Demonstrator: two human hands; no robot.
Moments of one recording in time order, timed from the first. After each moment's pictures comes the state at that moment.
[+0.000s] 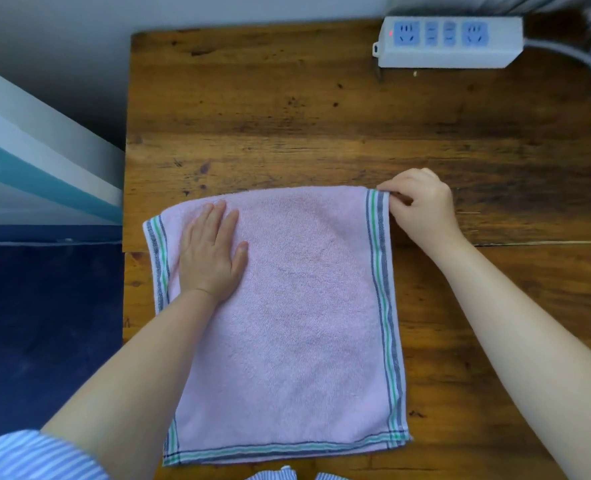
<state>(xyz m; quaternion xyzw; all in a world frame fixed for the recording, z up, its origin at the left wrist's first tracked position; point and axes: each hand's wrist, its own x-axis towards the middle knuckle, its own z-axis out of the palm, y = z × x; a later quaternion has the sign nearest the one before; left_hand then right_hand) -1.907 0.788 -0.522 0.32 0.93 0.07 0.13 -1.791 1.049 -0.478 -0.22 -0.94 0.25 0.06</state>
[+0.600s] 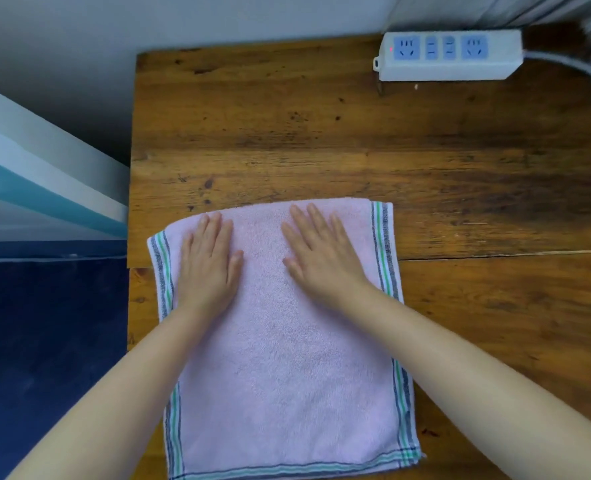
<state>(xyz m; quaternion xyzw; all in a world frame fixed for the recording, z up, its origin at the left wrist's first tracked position) -1.913 0.783 -0.516 0.31 0.93 0.09 0.16 -1.823 0.945 -0.495 -0.10 -0.96 0.18 -0.17</state>
